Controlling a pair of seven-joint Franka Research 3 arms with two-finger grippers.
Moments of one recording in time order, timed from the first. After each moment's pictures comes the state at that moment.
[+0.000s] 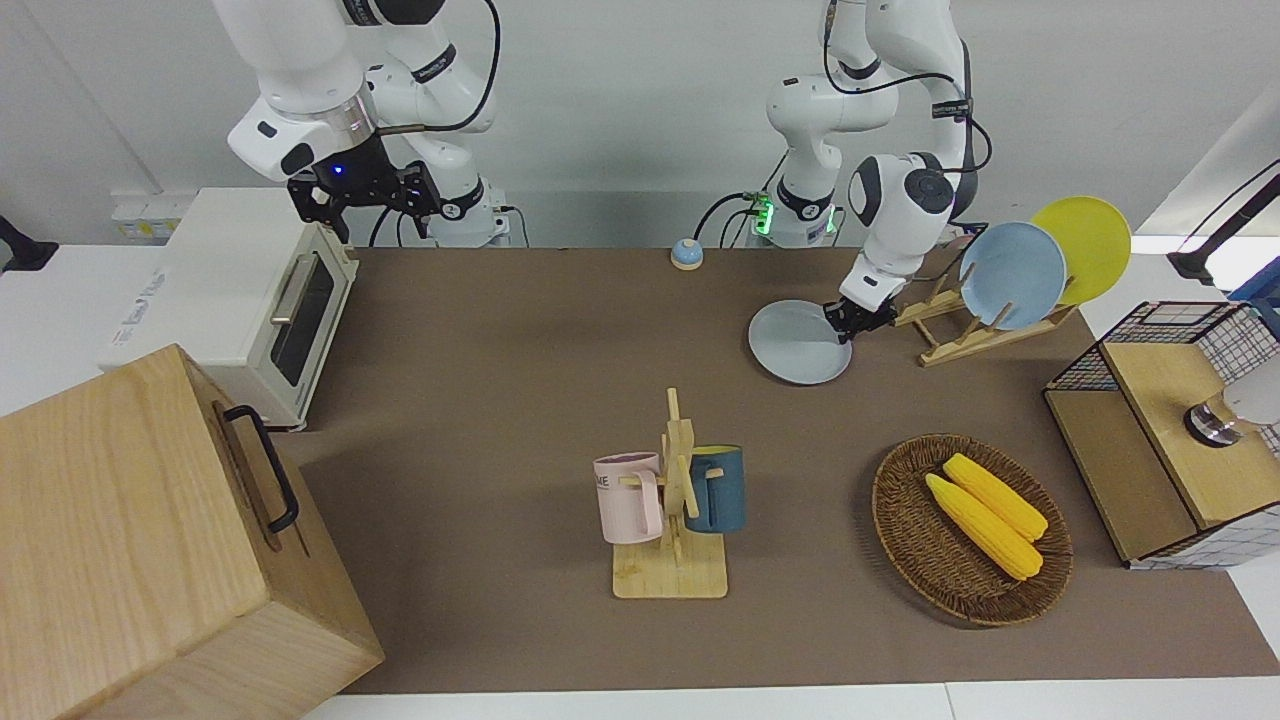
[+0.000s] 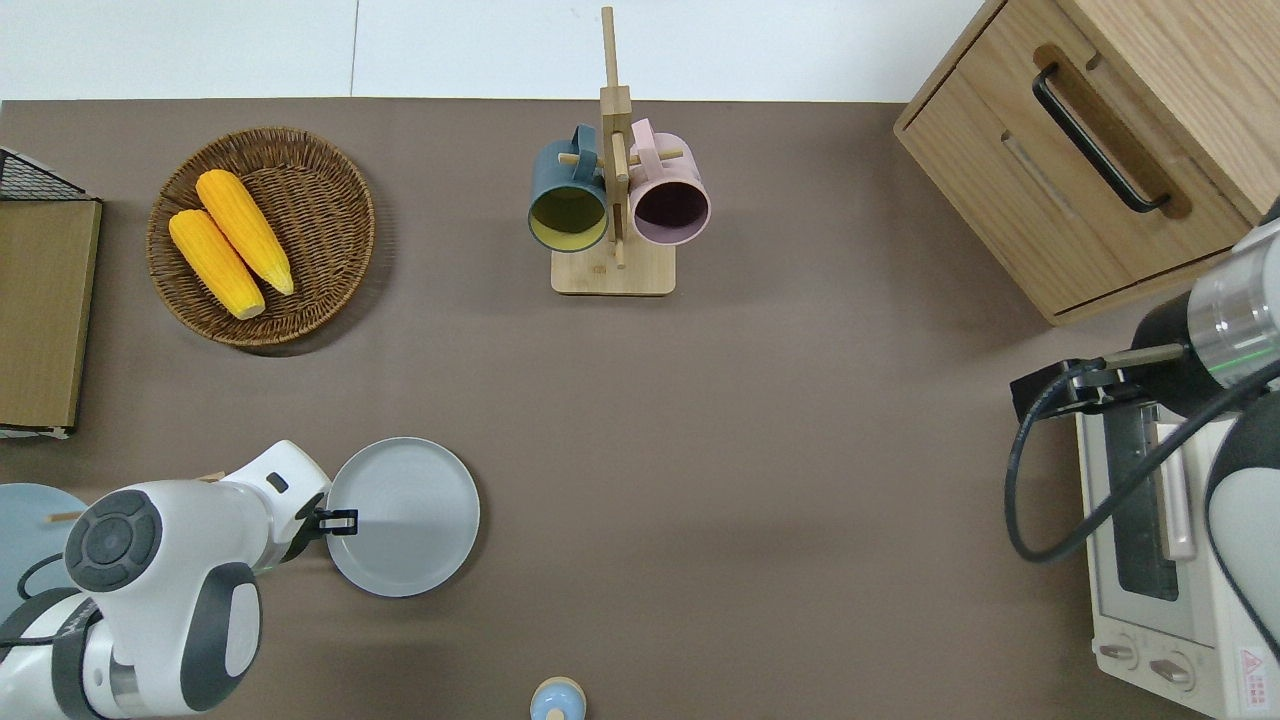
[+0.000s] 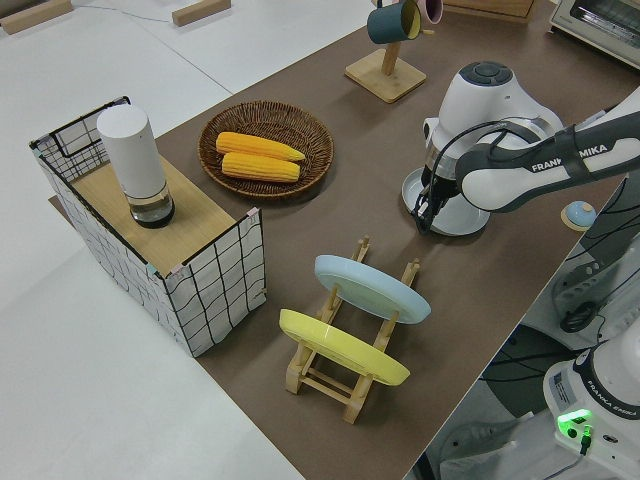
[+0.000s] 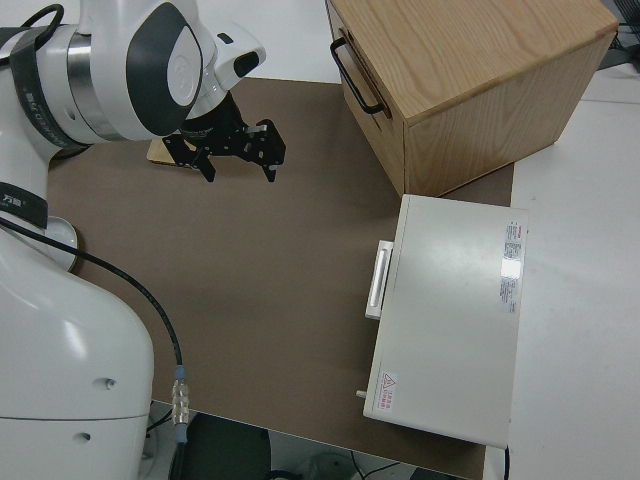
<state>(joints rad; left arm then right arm) 0.04 -0.15 -0.11 -2.60 -0.08 2.44 0.01 -0.26 0.02 0.38 -1.48 -0.03 1.38 0.04</state>
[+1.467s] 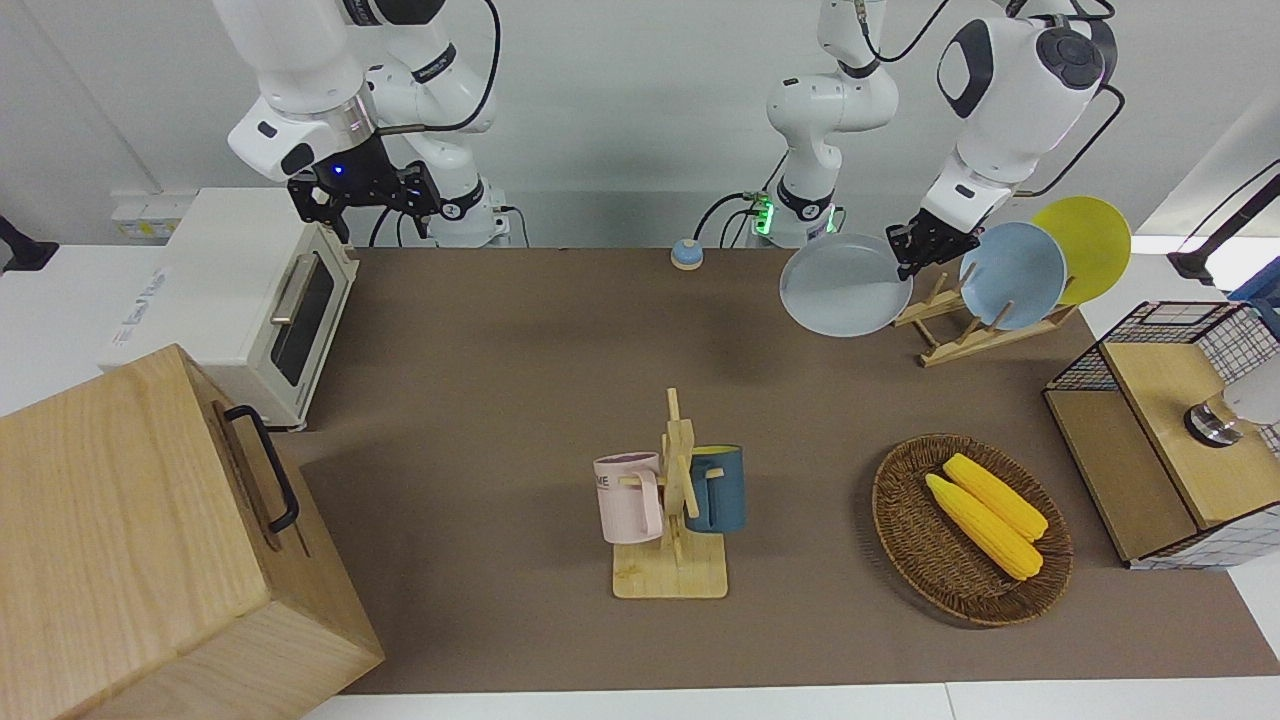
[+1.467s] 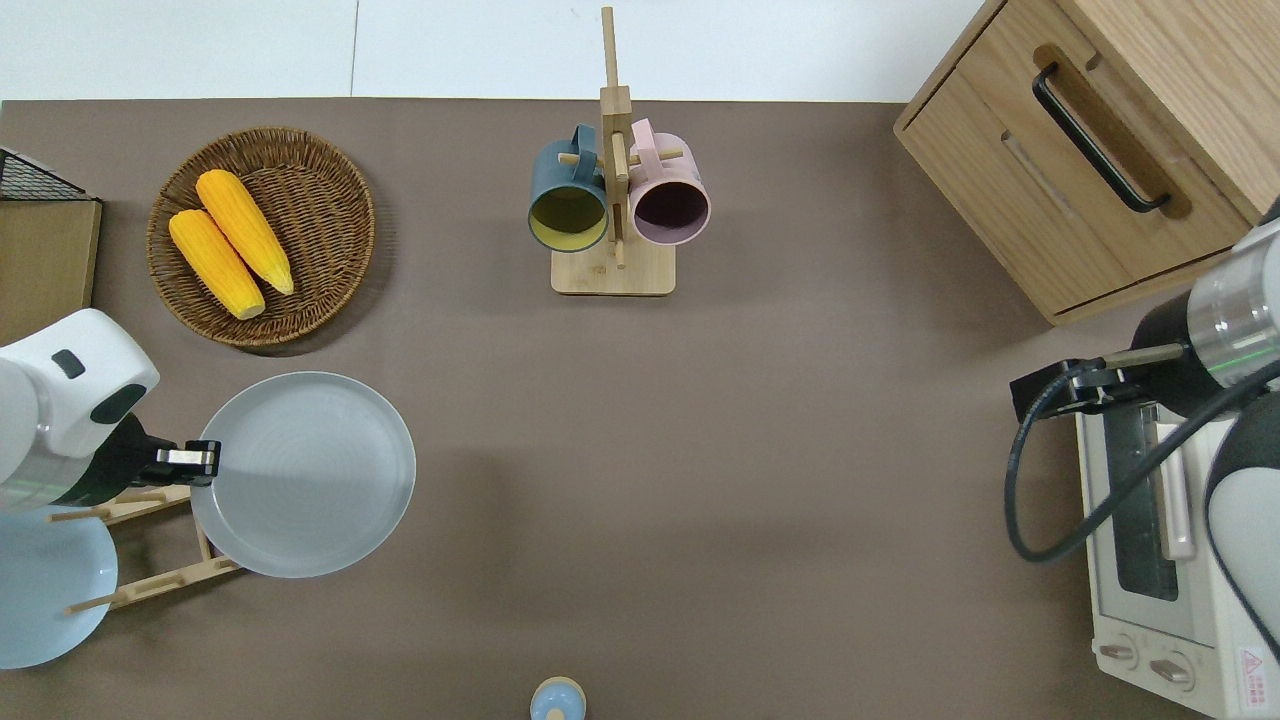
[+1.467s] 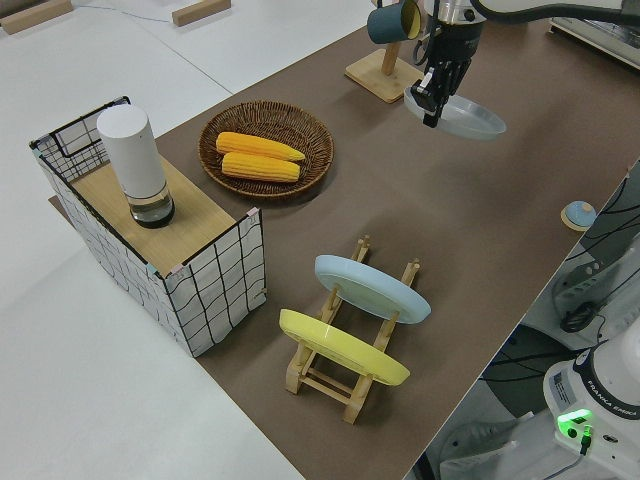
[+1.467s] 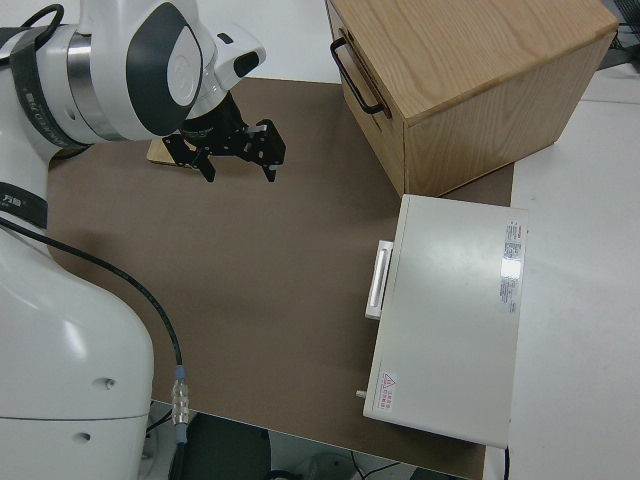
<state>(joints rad) 0.05 -0.17 -0.06 -1.96 -0.01 1.68 0.01 -0.26 0.02 0.38 -1.48 -0.03 1.38 0.04</state>
